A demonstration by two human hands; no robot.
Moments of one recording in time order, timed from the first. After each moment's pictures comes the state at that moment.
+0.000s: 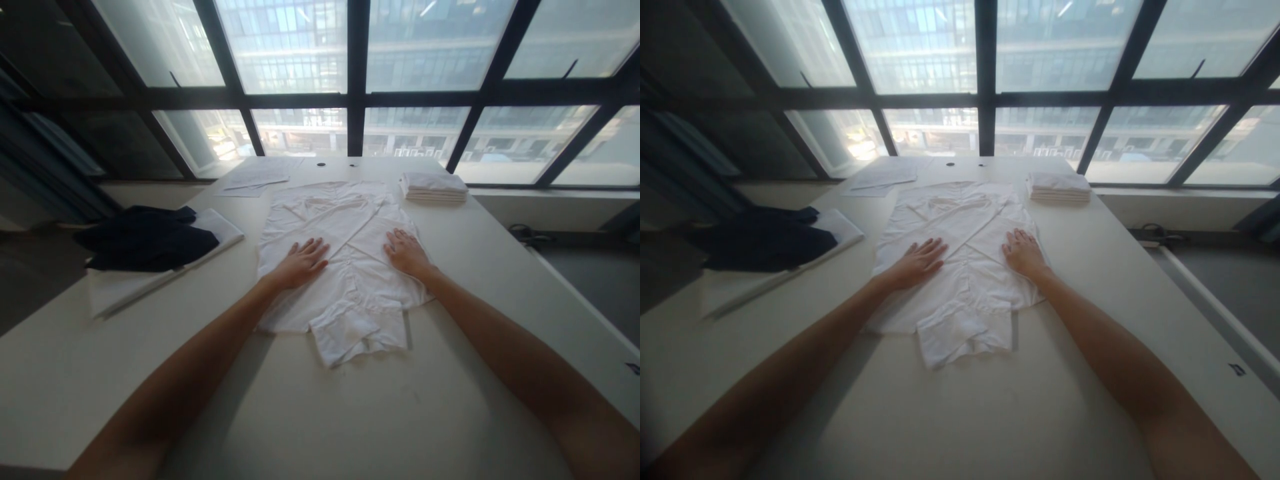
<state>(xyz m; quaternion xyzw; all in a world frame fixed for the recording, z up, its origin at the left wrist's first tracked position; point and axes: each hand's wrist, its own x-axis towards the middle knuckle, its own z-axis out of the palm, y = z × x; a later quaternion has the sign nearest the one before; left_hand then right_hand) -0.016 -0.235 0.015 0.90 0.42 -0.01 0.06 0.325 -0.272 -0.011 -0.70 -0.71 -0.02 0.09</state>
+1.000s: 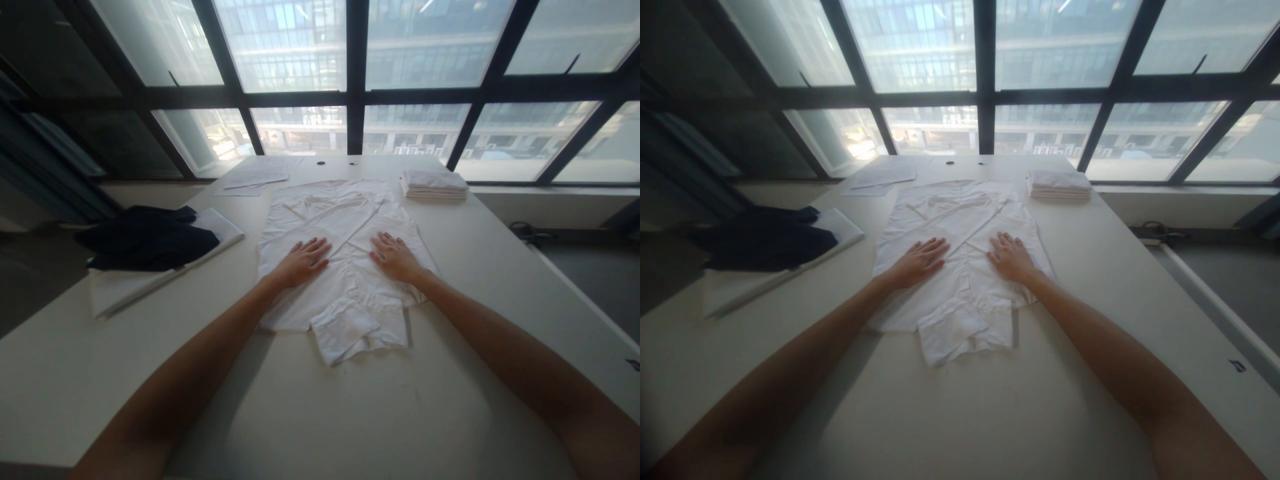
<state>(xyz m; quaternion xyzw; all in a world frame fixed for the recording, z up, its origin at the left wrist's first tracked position) -0.016 -0.231 0.011 0.91 0.40 0.02 0.06 0.297 -0.286 -0.006 -0.64 -0.76 0.04 0.10</state>
